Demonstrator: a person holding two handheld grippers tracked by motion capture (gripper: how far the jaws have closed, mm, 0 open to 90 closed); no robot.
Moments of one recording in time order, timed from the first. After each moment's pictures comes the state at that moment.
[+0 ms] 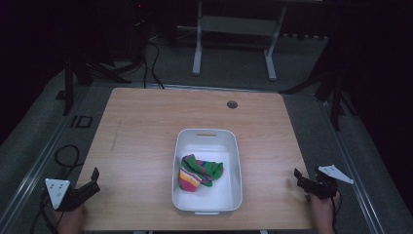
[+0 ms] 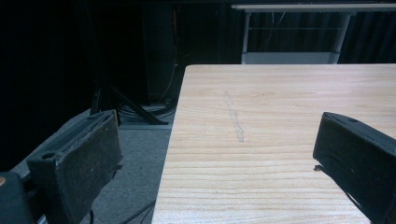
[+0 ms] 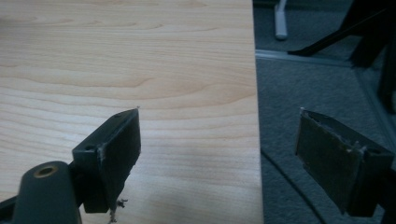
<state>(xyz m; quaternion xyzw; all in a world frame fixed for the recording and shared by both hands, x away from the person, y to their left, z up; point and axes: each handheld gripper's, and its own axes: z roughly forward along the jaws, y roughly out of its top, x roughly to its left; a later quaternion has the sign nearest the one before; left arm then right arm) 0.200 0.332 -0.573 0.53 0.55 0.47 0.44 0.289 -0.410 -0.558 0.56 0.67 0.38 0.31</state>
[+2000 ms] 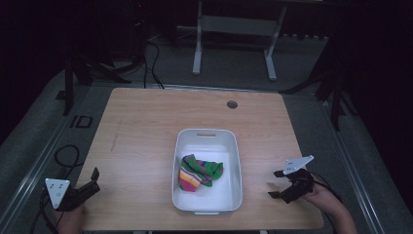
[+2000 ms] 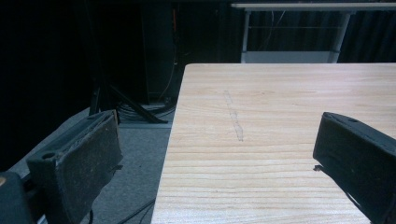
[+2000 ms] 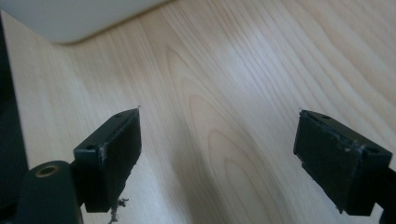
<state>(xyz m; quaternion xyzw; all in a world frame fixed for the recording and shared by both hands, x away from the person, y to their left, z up) 0.201 0.332 -0.572 0.53 0.55 0.47 0.44 0.311 -0.334 -0.518 0.21 0.93 0.31 0.03</state>
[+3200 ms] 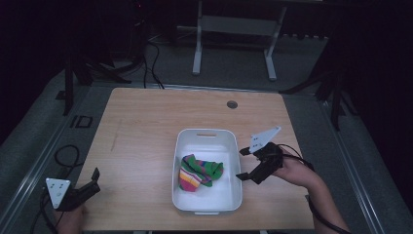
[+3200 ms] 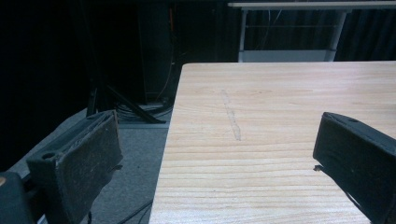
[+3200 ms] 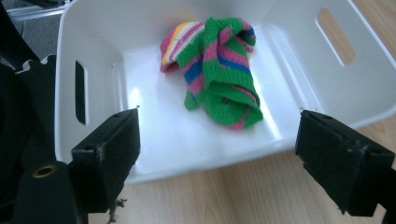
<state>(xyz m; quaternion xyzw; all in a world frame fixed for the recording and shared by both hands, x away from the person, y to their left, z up) 0.201 0.332 -0.572 0.53 0.55 0.47 0.44 0.330 -0.214 -0.421 0.09 0.94 0.33 0.02</state>
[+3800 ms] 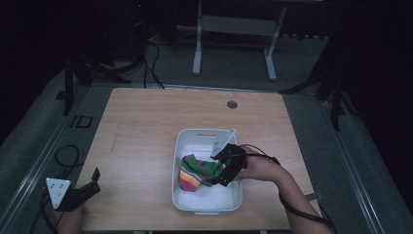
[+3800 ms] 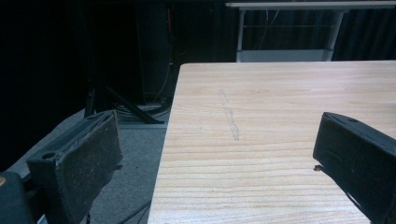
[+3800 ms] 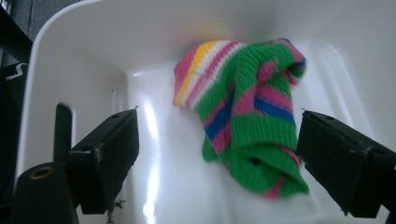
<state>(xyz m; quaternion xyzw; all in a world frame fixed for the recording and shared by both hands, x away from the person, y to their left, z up) 0.201 0.332 -0.572 0.54 0.55 0.46 0.44 0.337 -0.123 -0.451 0.06 0.96 0.29 -0.01</state>
